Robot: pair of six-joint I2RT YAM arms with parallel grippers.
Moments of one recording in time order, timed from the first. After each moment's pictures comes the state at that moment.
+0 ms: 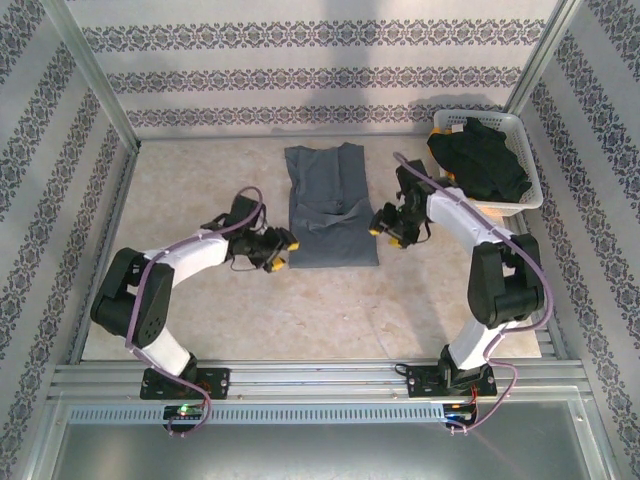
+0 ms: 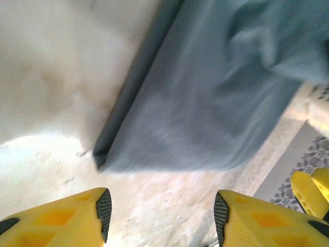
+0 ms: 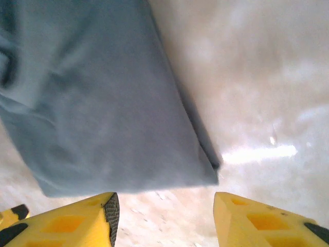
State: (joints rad) left arm -0.39 1.63 0.88 -0.26 0.50 -1.19; right arm 0.24 1.70 1.22 -0.87 -0.34 0.70
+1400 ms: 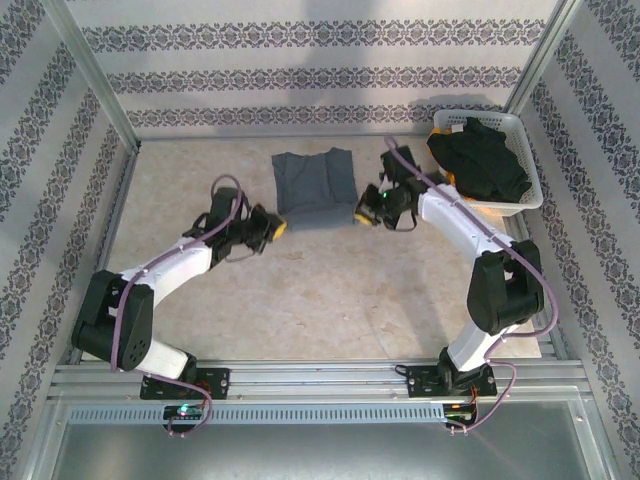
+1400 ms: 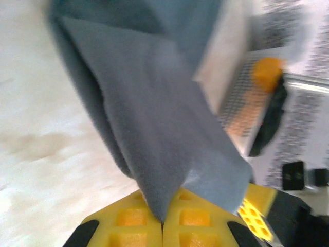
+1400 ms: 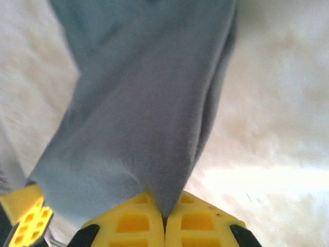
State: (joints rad) left arm -0.33 1.46 0.78 -0.03 0.45 -1.32; right arm 0.35 1.67 1.30 -0.76 -0.41 0.84
